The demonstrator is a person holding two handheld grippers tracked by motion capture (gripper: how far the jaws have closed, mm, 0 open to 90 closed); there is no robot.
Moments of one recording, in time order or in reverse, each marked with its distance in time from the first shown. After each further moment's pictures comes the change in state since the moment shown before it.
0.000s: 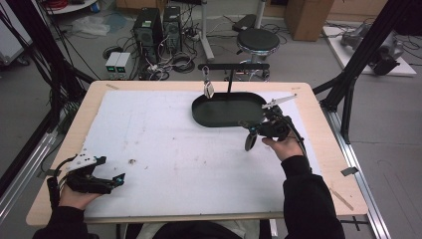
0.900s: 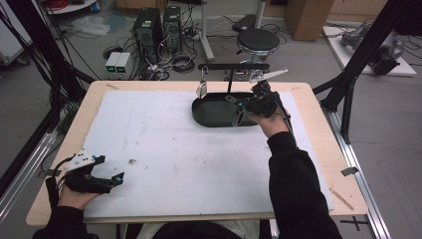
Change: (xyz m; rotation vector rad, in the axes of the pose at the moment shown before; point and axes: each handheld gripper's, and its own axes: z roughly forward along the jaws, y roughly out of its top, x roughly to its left) left arm 0.001 0.001 -0.002 -0.019 0.004 -0.002; right arm 0.010 0.071 0.005 -0.104 -0.020 -0.067
